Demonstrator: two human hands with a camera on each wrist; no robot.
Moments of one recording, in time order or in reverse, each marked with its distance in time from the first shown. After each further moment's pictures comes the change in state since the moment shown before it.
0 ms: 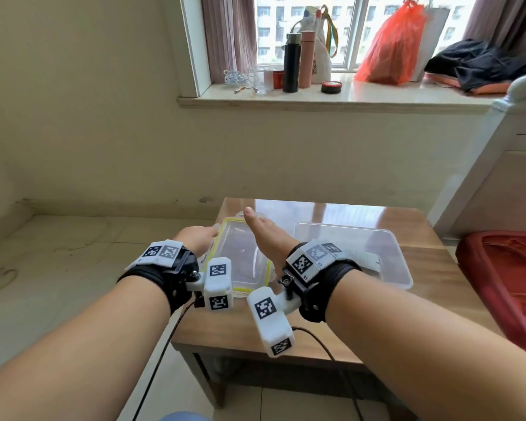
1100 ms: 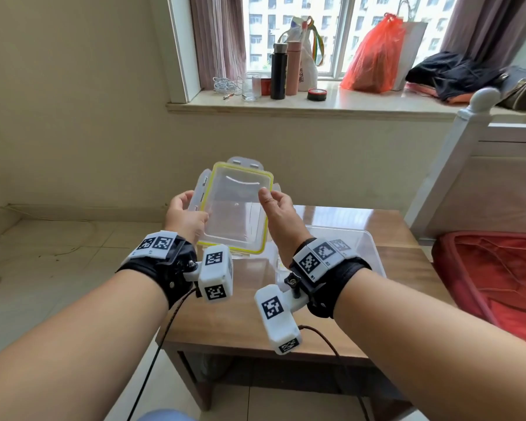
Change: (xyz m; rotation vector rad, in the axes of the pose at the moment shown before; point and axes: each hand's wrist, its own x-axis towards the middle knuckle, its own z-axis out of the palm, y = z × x) left_hand -0.008 0.027 0.007 -0.694 0.287 0.174; right_hand -0.016 0.000 -0.038 0.369 0.228 -0.175
